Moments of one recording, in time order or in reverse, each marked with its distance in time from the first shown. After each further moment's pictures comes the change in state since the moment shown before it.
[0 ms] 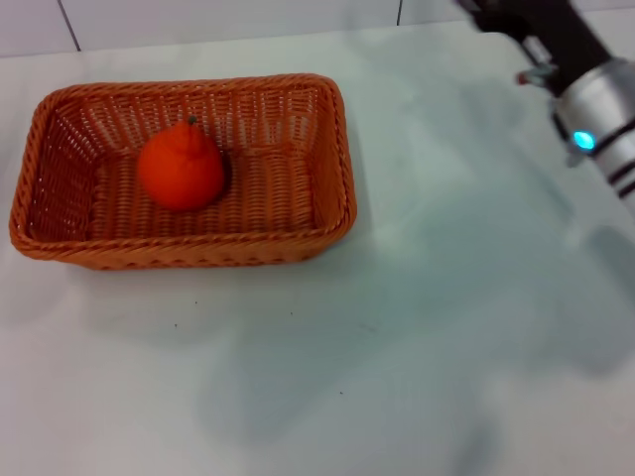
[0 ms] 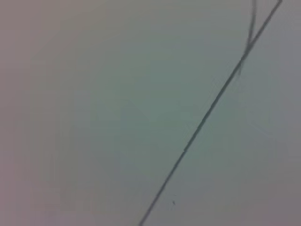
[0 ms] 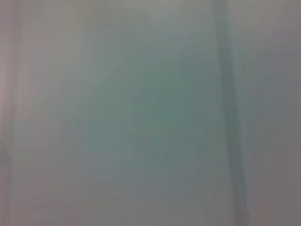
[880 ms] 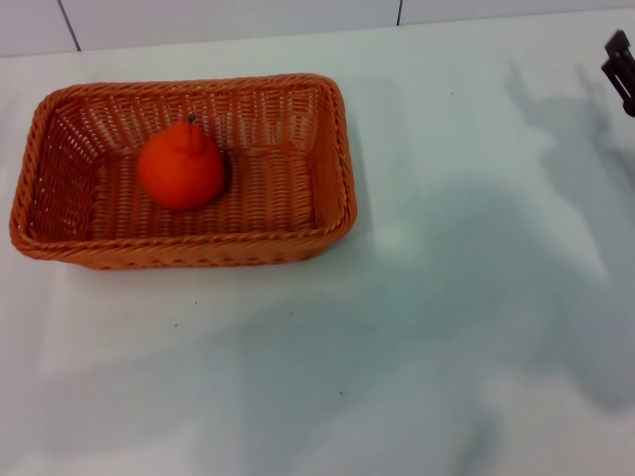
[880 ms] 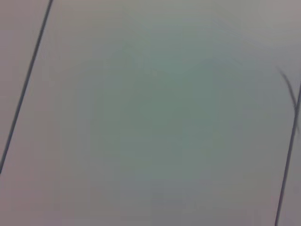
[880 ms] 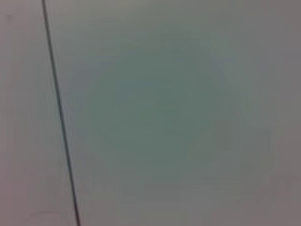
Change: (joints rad) left arm 0.111 -0.004 -0.064 -0.457 -0.639 0.030 0.985; right arm -0.132 -0.001 0.227 0.176 0.022 -0.042 -0.010
